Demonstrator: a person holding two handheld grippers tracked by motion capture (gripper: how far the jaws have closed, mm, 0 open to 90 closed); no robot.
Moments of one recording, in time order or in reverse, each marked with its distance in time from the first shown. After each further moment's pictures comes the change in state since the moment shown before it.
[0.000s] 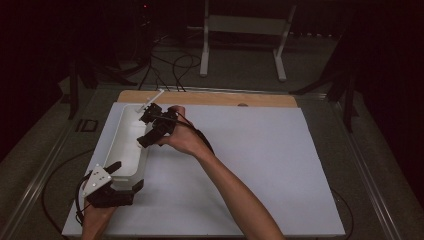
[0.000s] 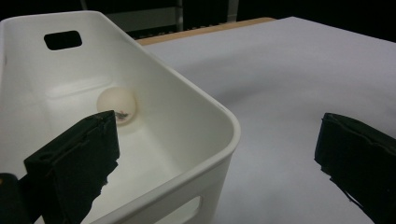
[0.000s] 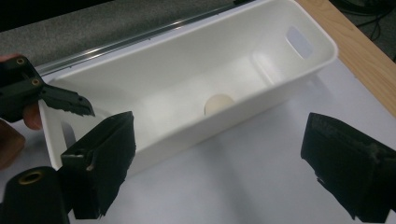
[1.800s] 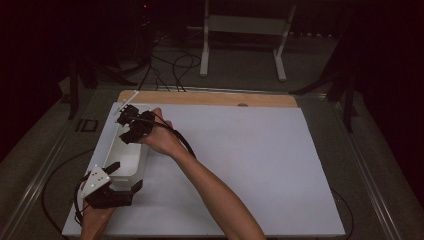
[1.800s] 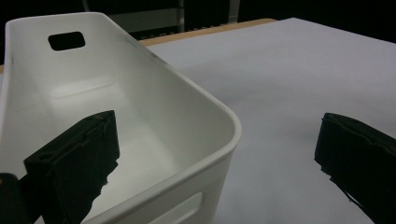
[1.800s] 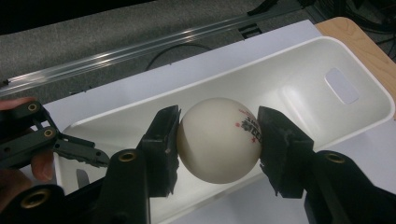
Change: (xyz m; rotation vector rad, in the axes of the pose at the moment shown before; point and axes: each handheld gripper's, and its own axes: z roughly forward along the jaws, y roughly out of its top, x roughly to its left) left arm 0.000 0.000 -0.003 -0.004 0.005 -0.002; right arm 0.026 0.035 0.038 -0.013 0.031 -0.049
